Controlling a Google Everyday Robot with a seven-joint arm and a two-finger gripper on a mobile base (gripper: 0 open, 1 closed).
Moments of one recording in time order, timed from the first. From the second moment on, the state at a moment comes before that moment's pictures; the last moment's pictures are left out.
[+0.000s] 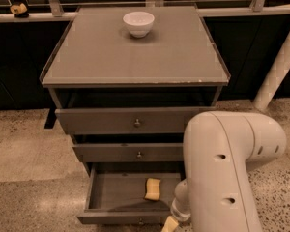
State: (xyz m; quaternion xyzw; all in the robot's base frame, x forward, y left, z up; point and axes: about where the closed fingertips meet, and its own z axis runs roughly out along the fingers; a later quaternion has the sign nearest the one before) arm 0.408 -0.153 0.248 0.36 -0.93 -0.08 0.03
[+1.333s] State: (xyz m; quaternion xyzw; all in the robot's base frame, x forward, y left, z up) arm 0.488 -0.107 0.235 0.46 -0.88 -0.08 -0.09
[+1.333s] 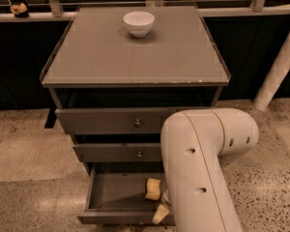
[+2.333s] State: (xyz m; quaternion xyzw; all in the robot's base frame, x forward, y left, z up) arm 0.529 -0.070 0.217 0.50 -0.86 -0.08 -0.11
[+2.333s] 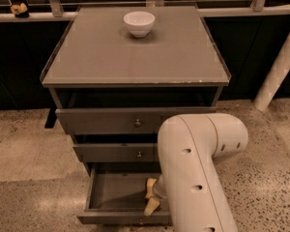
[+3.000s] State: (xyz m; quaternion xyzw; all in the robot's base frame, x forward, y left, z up) arm 0.593 -0.043 0.190 0.46 -0.87 -0.10 -0.13
